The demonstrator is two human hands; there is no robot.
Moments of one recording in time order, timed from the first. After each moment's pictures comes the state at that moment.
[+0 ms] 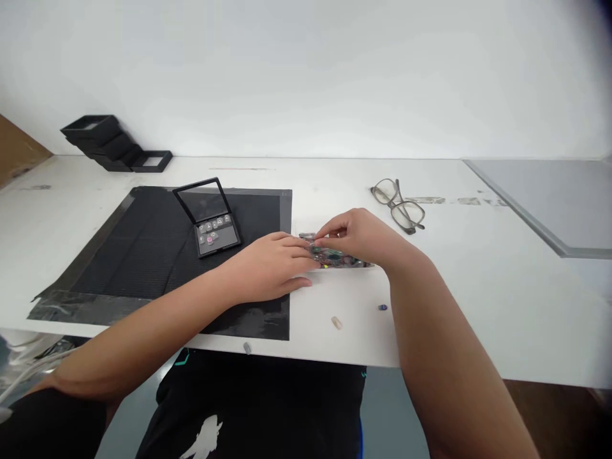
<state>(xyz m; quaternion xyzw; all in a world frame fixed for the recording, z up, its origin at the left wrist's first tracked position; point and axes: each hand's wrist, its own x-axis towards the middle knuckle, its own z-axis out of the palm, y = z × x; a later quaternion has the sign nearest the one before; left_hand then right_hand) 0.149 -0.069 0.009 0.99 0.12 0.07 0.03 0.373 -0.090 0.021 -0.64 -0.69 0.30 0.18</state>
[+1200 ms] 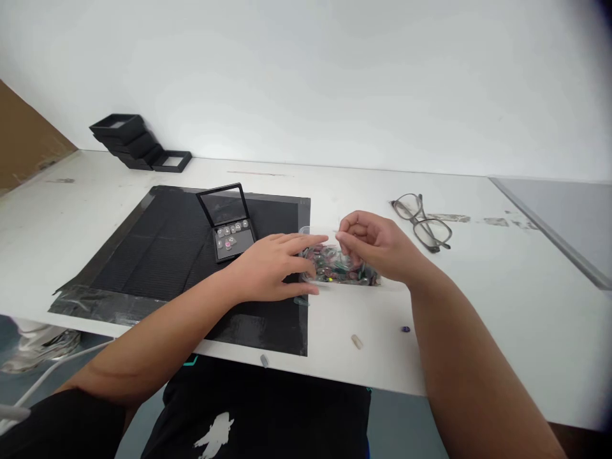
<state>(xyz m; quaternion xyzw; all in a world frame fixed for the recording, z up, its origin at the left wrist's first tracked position) 0.120 -0.054 0.000 0.97 0.15 0.19 0.08 0.369 -0.084 0.011 -0.52 -0.65 0.44 0.35</state>
